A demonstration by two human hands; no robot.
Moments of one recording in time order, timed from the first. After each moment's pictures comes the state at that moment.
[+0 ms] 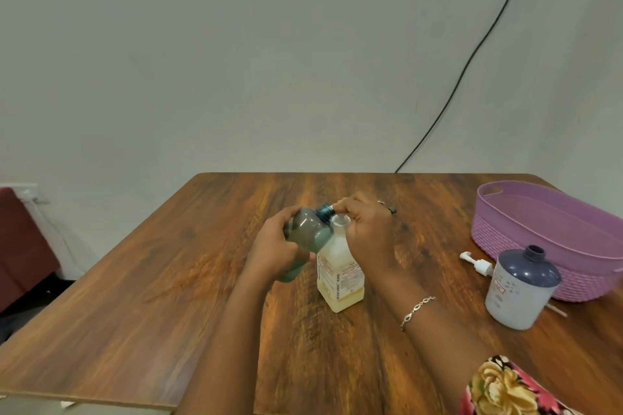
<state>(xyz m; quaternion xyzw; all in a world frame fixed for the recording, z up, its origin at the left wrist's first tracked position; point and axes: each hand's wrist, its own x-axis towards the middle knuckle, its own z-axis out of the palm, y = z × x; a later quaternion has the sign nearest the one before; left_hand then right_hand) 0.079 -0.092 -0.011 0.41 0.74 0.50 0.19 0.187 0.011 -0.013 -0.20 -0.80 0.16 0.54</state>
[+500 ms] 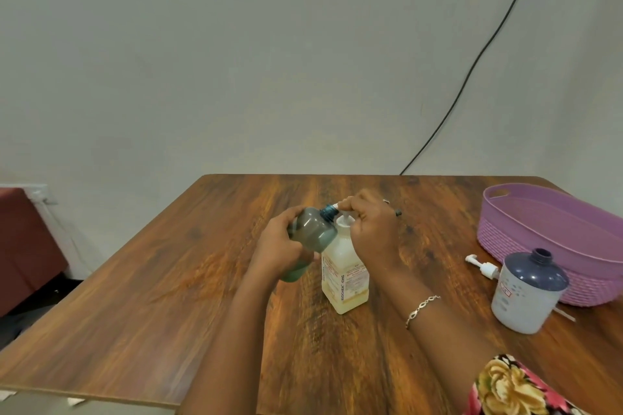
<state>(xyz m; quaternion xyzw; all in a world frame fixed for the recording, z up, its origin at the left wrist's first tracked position) 0.079 -0.094 -0.005 0.41 0.75 0.49 0.18 0.184 0.014 -0.008 -0.20 -0.79 0.18 0.55</state>
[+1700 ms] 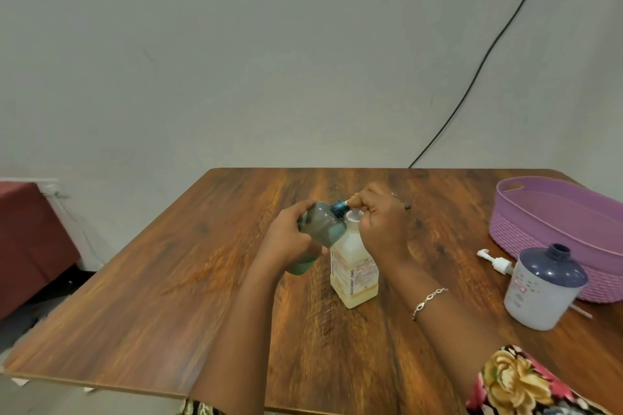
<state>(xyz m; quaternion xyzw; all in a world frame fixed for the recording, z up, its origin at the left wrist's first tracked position) 0.074 -0.092 -0.002 0.43 0.77 0.44 0.19 0.179 0.015 -0.017 -0.20 -0.78 0.20 0.56</state>
